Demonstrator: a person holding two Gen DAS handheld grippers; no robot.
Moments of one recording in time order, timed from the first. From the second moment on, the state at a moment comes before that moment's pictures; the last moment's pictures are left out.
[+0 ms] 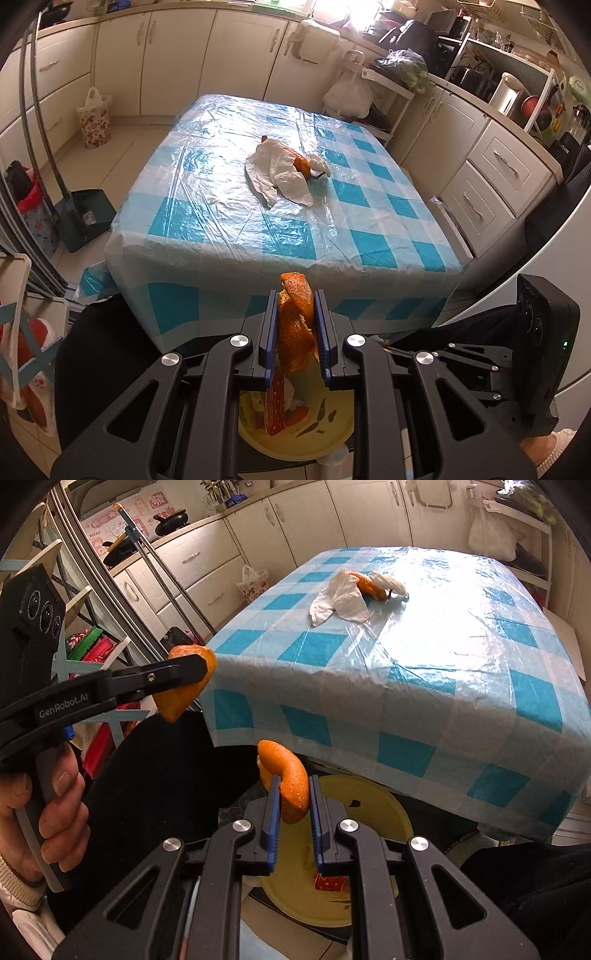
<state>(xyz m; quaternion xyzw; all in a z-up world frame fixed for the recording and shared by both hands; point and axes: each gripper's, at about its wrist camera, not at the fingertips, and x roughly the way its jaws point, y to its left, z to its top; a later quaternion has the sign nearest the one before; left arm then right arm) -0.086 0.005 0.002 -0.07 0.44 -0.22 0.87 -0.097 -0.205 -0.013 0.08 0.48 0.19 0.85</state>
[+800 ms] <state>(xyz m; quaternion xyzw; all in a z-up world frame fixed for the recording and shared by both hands) -0.094 -0.016 -0.029 -0.03 0.48 -0.22 0.85 -0.106 -0.222 -0.020 0.10 0.50 0.16 0.85</state>
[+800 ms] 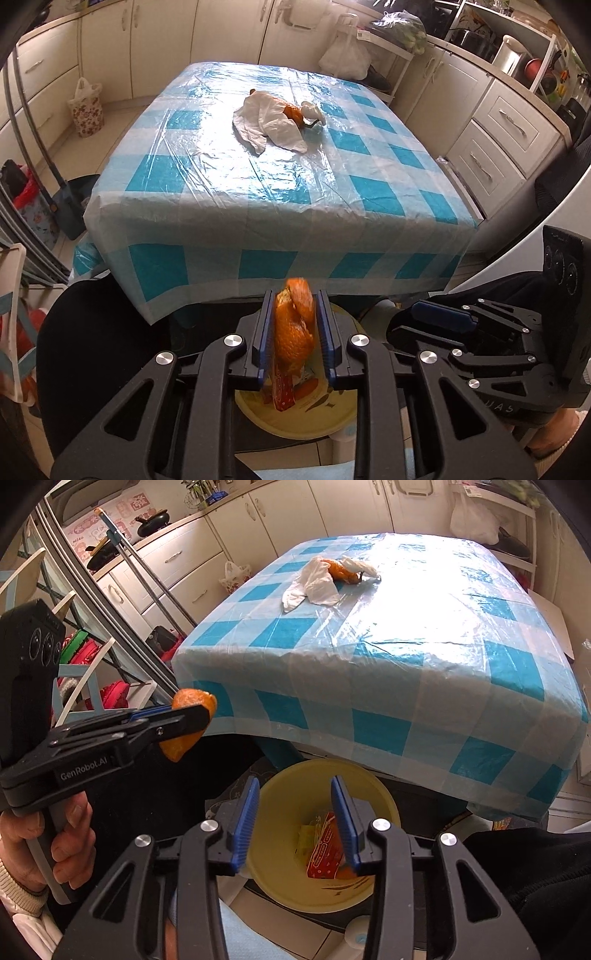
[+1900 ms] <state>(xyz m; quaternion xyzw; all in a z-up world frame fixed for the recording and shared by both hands) -0.098 0.010 0.015 -0.05 0.42 -0.18 0.89 -0.108 -0.243 -0.002 0.14 0.44 0.13 0.88</state>
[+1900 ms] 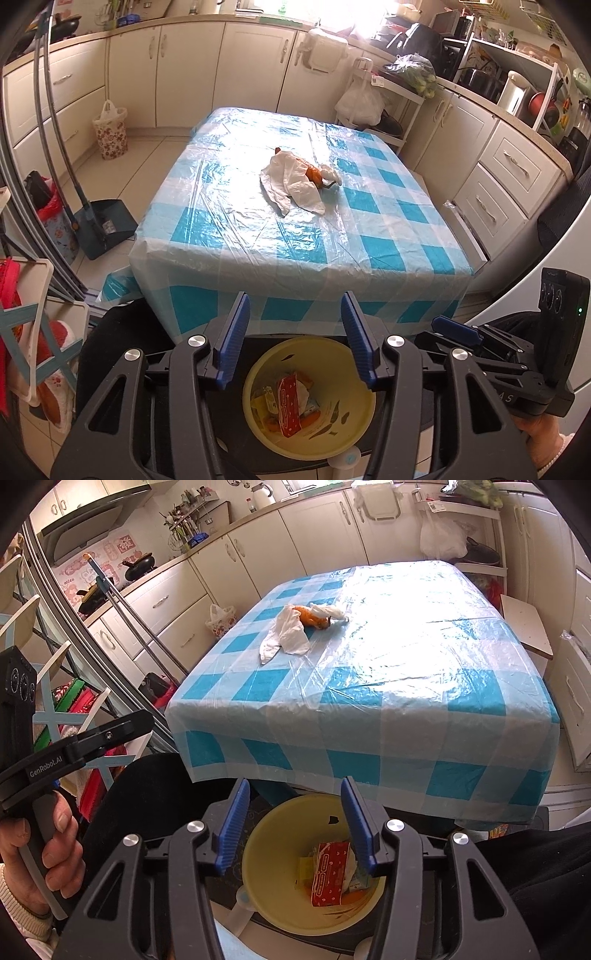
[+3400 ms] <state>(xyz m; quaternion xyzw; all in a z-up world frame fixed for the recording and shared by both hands) -0.042 0.045 -0.009 -0.11 0.42 -0.13 0.89 -0.049 -0.256 0.024 0.12 0.41 0.09 0.90</state>
